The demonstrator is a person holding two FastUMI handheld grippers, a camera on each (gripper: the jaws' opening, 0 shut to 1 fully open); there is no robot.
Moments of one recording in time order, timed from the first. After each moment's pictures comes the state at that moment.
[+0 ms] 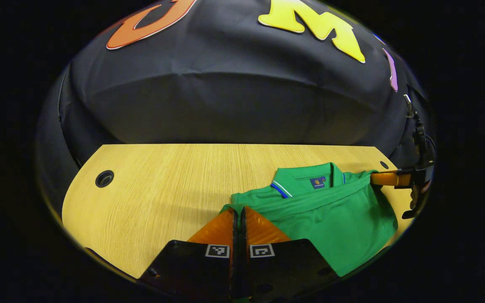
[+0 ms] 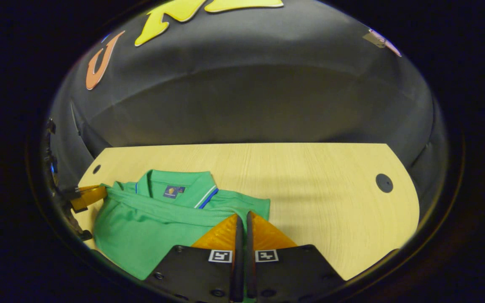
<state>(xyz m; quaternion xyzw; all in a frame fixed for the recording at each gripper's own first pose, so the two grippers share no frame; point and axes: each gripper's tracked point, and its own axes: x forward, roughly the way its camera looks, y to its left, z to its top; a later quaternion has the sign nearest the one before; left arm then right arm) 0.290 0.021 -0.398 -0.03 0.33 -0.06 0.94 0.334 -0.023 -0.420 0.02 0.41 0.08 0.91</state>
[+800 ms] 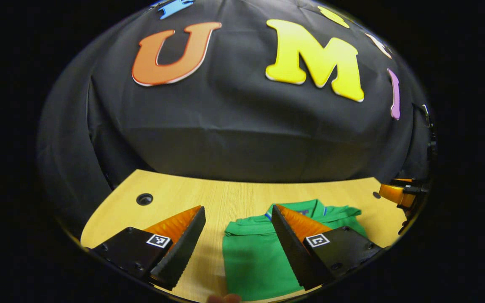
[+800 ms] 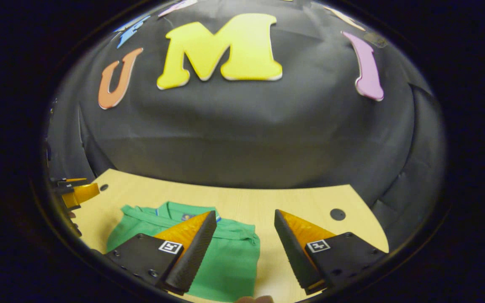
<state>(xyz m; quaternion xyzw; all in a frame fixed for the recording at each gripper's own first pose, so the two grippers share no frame) 0.239 0.021 -0.228 -0.05 0.22 0.00 0.97 0.282 -0.029 -0.243 -0.01 0.25 0.05 0.97</state>
